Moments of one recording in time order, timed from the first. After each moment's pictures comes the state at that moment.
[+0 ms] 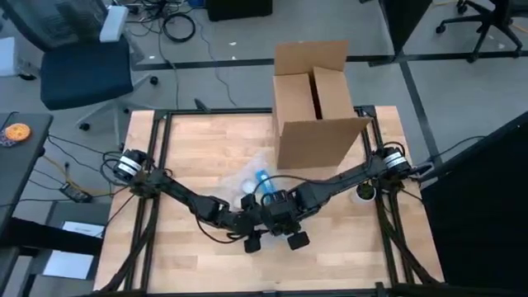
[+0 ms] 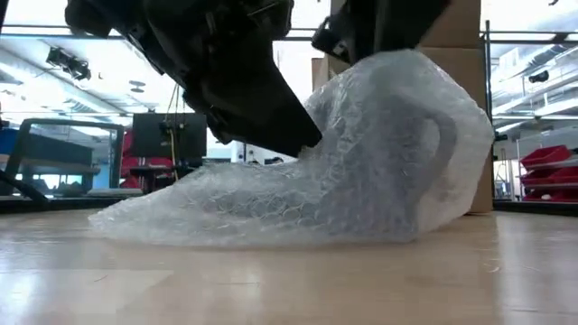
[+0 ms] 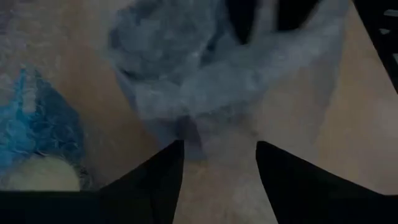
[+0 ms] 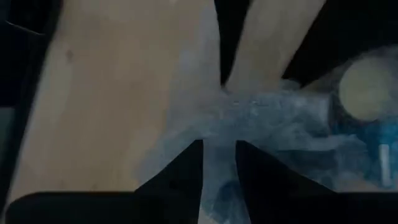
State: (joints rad) left arm -0.43 1.81 1.01 0.14 -0.33 -0.42; right arm 0.36 1.94 1.65 -0.94 0.00 0.01
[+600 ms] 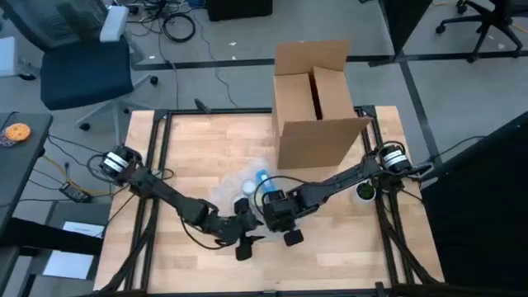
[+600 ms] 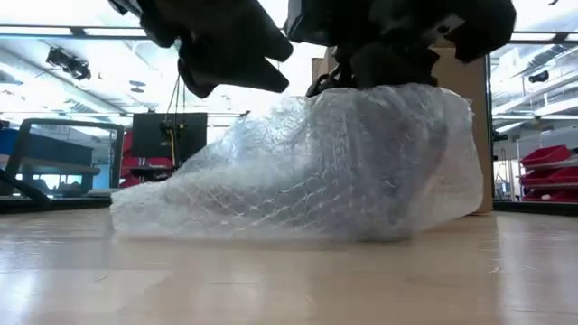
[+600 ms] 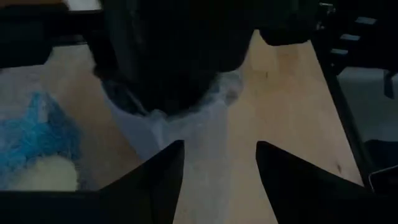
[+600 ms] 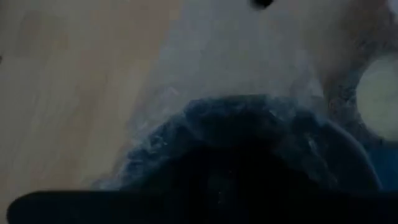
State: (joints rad) left arm -0.51 1.69 1.01 0.07 -0.42 -0.45; right arm 0.33 1.94 1.46 -0.69 -0.01 -0.02
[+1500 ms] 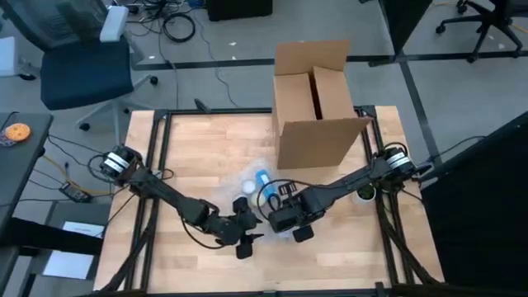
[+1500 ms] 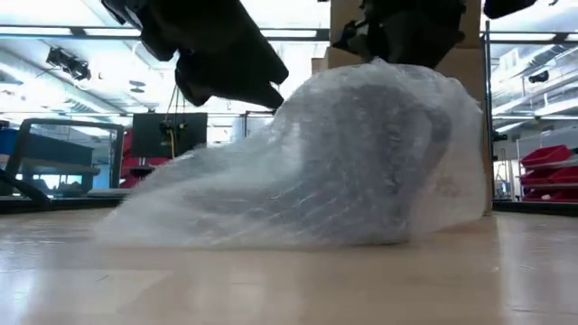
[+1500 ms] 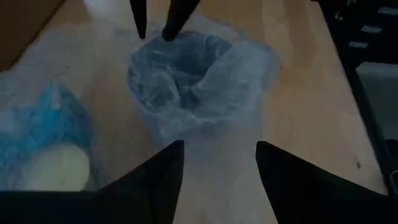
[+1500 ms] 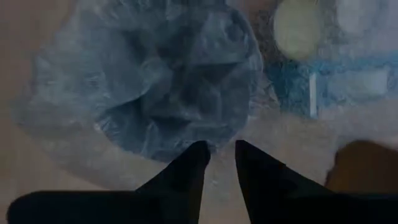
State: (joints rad) left arm -0.51 1.70 1.01 0.03 -0.43 -0.48; right arm 0.39 1.93 1.62 -1.02 0.24 0.02
